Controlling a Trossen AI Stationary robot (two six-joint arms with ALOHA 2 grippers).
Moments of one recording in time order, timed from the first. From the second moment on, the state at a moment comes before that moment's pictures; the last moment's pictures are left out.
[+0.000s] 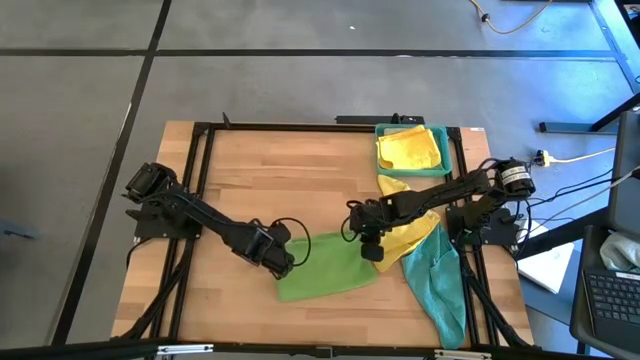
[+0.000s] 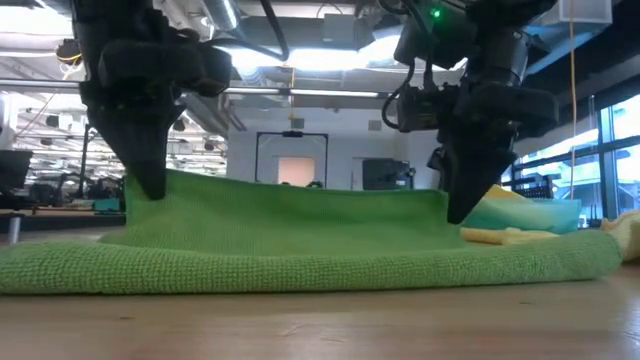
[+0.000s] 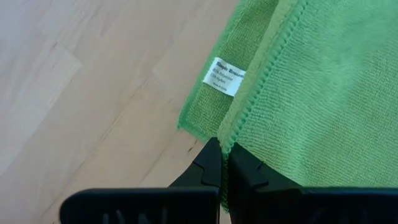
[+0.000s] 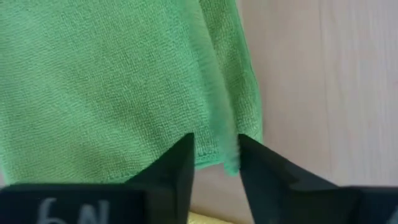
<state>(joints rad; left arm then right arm) -0.42 1.70 1.10 -0.83 -0.30 -1.11 0.12 1.66 0.92 -0.46 -0.05 0.26</state>
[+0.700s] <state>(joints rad) -0.38 1.70 1.10 -0.88 -0.32 -1.06 0.12 1.66 0.92 -0.56 -0.08 0.42</state>
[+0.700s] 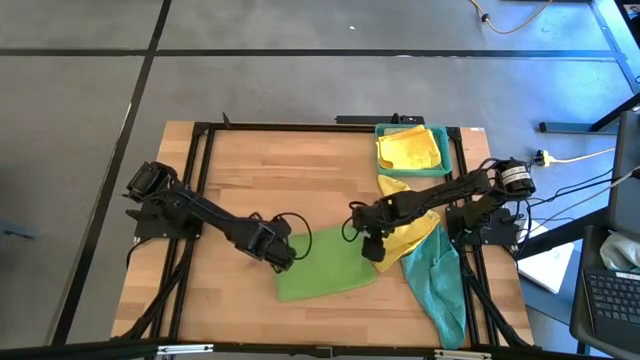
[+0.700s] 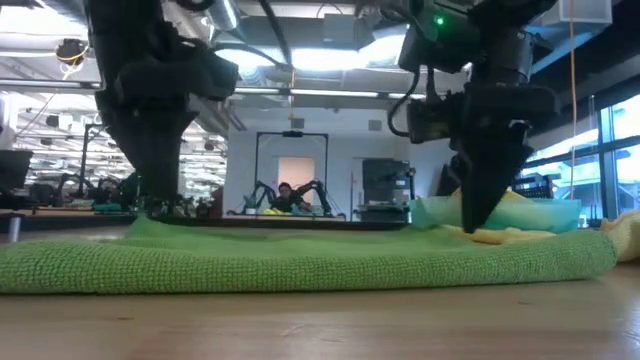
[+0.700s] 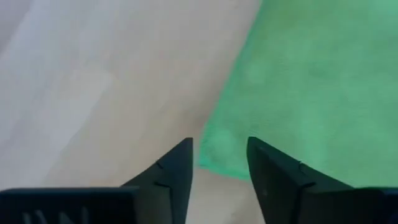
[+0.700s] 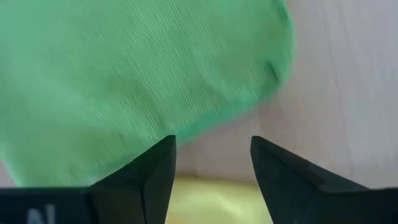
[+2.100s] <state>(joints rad) -0.68 1.54 1.10 -0.50 -0.40 -1.20 0.47 1.61 0.94 -0.18 -0.20 0.64</state>
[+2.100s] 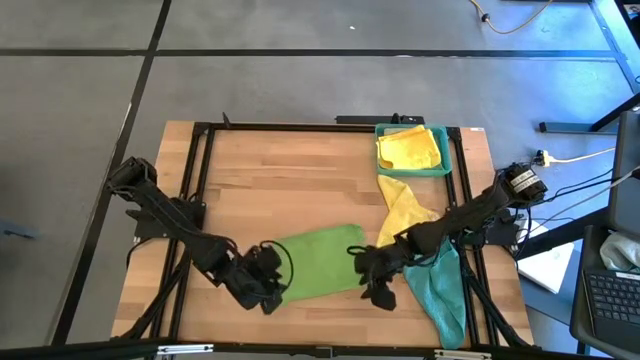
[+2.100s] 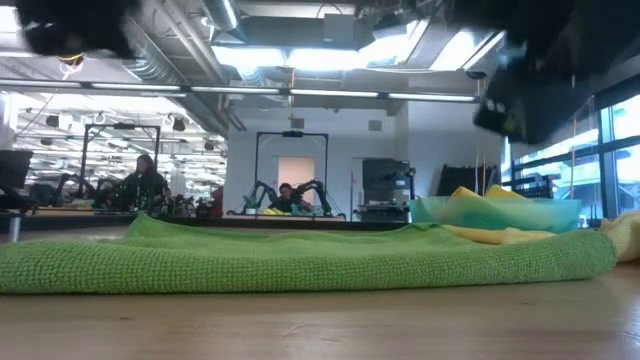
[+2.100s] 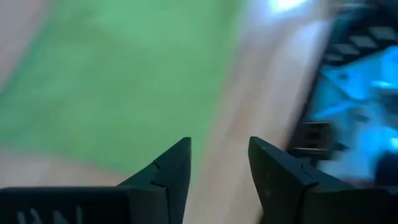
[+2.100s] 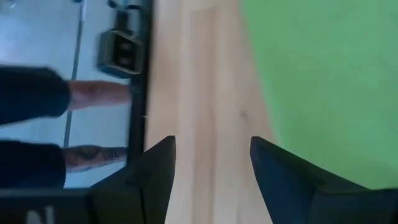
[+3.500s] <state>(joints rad) -0.70 1.84 1.10 -0.40 -0.26 -0.58 0.51 1.61 1.05 -0.30 0.05 1.07</state>
